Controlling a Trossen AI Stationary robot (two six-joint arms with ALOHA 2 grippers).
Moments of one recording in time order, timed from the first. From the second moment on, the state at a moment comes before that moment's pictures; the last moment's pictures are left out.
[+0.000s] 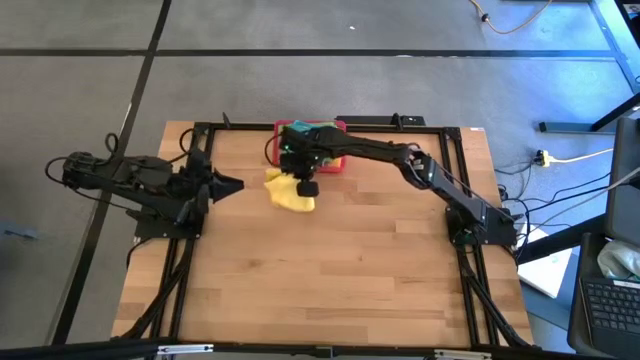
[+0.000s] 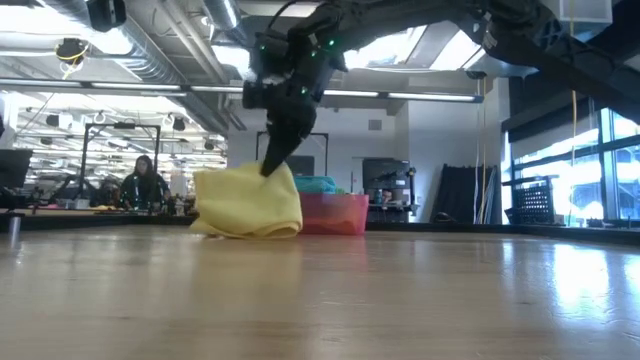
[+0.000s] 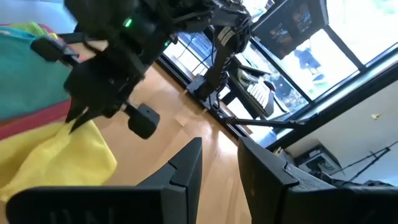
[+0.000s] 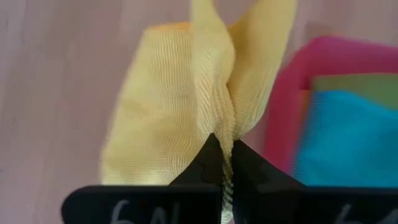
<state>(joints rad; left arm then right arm) -0.25 0.51 0.79 -0.51 -0.40 -0.84 -0.25 2.45 2.35 -1.04 -0.13 -0.40</state>
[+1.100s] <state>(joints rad) -0.25 0.51 0.79 -0.50 -0.47 -0.83 -0.57 2.41 2.33 -0.98 -0.14 -0.41</state>
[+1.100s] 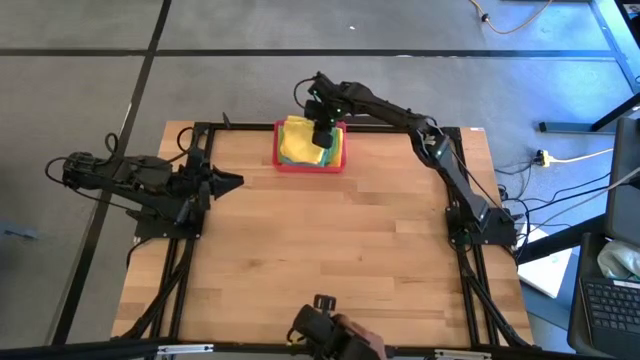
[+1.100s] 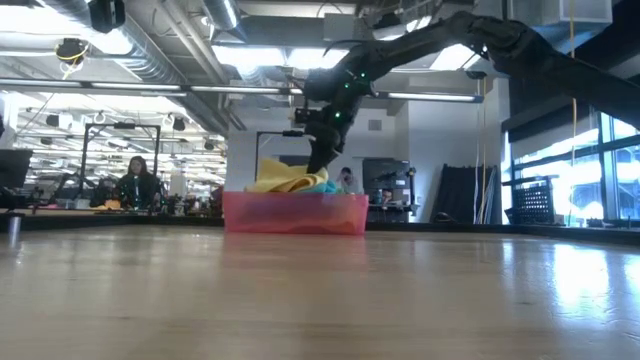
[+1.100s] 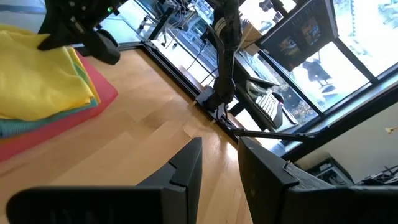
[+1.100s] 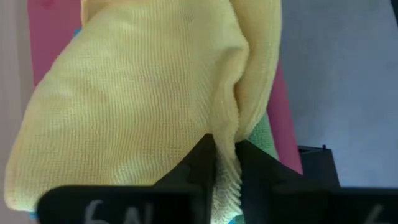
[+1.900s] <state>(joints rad) -0.25 0.51 0.79 -0.50 -0.47 -0.84 -0.56 2.41 2.36 -0.91 -0.07 -0.38</state>
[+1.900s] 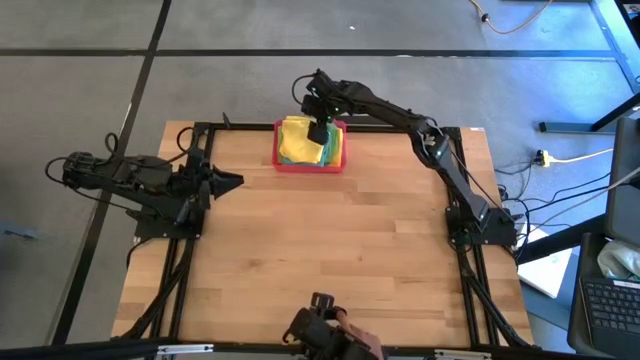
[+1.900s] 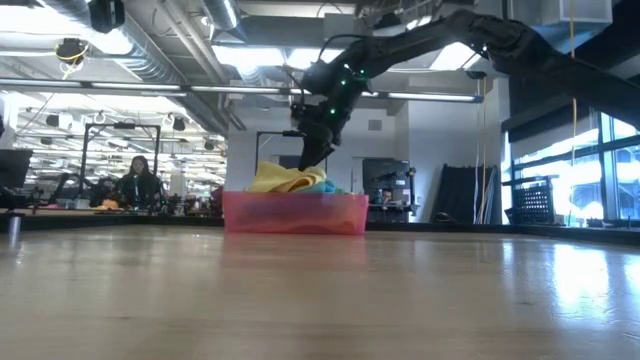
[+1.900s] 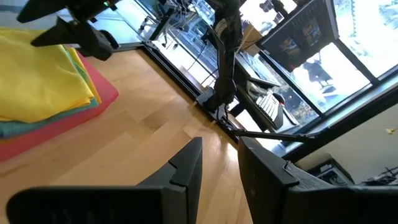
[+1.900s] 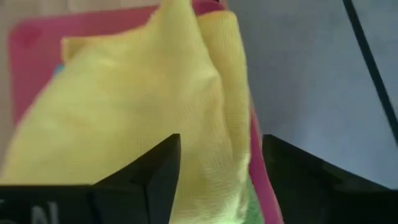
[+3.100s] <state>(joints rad) -0.25 0.52 0.79 -0.35 -1.01 -0.86 -0.55 2.47 2.33 -0.74 -0.15 0.14</state>
